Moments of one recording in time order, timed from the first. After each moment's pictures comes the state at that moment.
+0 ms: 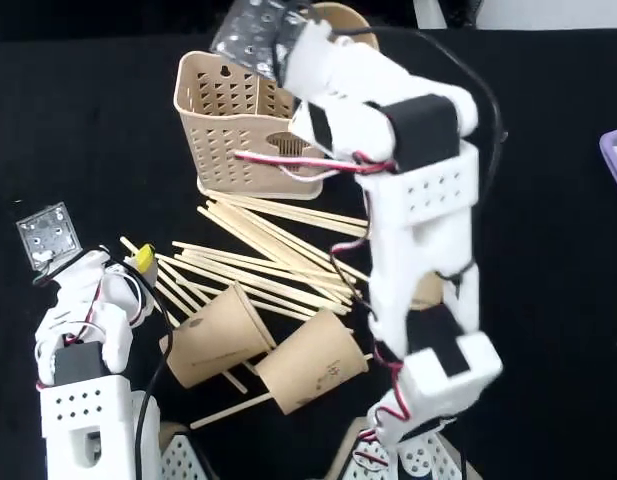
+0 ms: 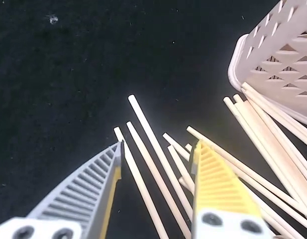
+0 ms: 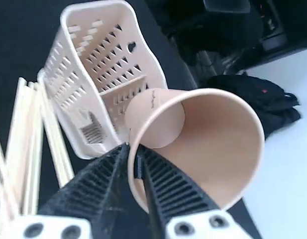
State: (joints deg) left arm -18.5 -77.7 80.5 45.2 11.5; right arm -19.1 12.0 -58.4 96.0 46.5
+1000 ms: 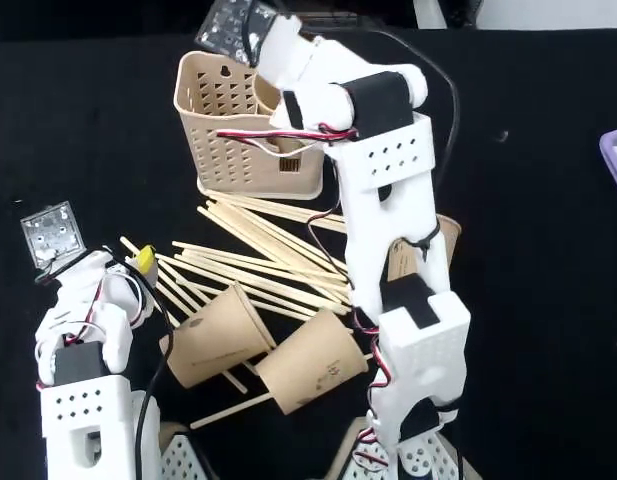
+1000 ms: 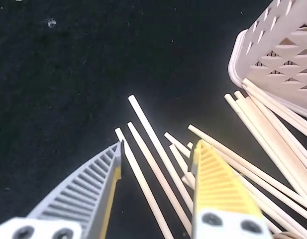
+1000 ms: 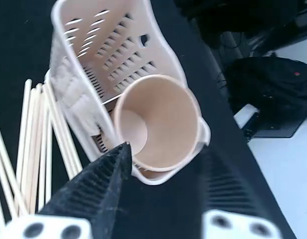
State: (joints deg) left arm -18.5 -77.7 80.5 45.2 9.3; right arm -20.1 23.5 -66.7 97.2 41.3
